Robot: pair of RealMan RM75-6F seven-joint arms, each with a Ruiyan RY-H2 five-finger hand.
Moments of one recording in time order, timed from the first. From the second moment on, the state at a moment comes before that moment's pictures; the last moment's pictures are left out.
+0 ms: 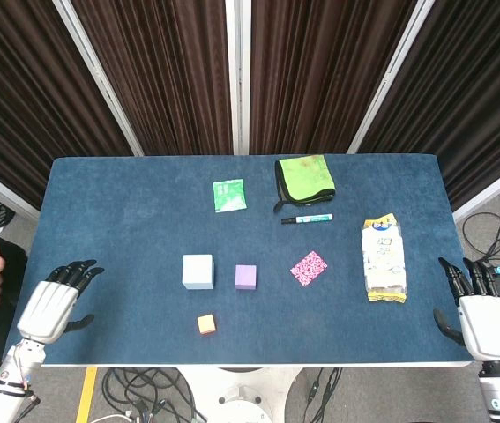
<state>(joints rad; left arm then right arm) -0.20 -1.19 0.02 -1.71 1.59 1.38 0.24 0.06 -1.03 0.04 -1.85 -1.51 1.47 -0.21</state>
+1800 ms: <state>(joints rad) -0.43 -1.37 -0.12 -2.11 1.21 1.19 0.88 0.04 -1.00 0.05 -1.84 -1.52 1.52 -0.11</state>
